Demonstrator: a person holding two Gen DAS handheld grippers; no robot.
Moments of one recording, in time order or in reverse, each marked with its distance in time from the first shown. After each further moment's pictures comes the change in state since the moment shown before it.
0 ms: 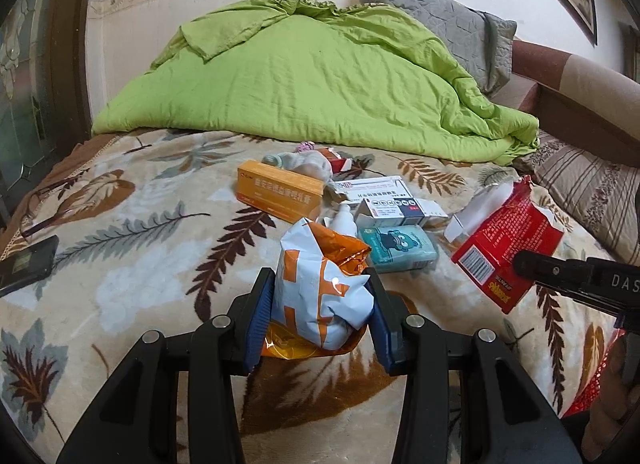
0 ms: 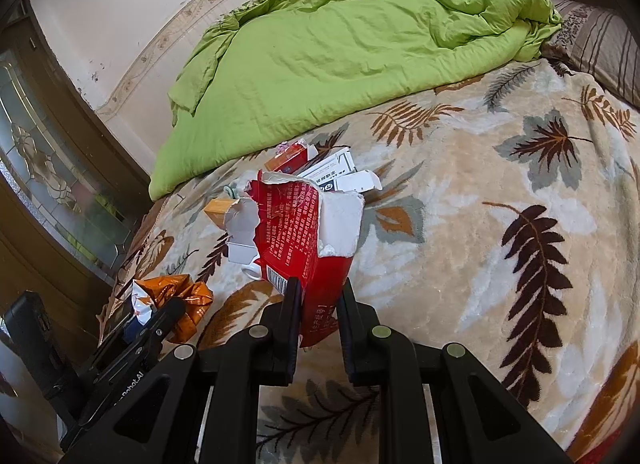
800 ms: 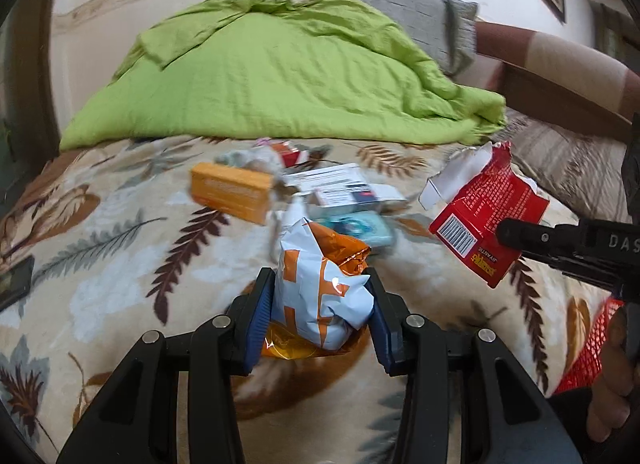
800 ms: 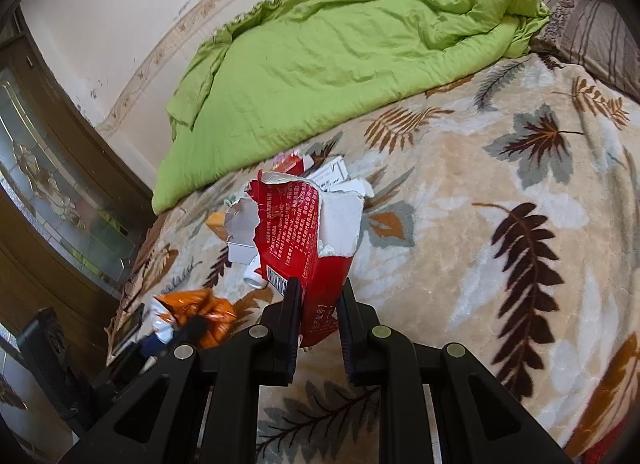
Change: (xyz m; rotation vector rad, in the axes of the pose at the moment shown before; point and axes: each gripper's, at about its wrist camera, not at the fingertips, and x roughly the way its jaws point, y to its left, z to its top) left arm -0.004 -0.034 -0.004 0.102 0.018 -0.101; right arm -0.016 -0.007 0.000 0.046 -0.037 0.011
